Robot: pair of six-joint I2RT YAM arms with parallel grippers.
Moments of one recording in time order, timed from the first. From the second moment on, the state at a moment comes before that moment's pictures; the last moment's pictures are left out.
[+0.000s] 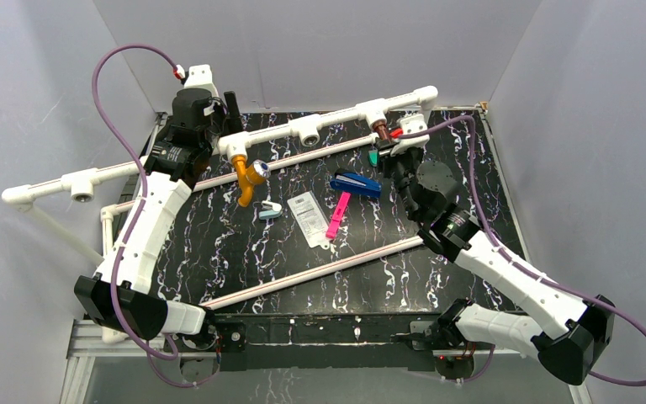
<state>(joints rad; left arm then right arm) -0.29 1.37 1.52 -0.58 -0.29 -0.21 0.80 1.03 0.96 0.18 0.49 -0.20</state>
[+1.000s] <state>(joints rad) -0.30 1.36 1.51 -0.58 -0.29 -0.21 0.75 0.99 1.00 0.12 0.49 0.35</state>
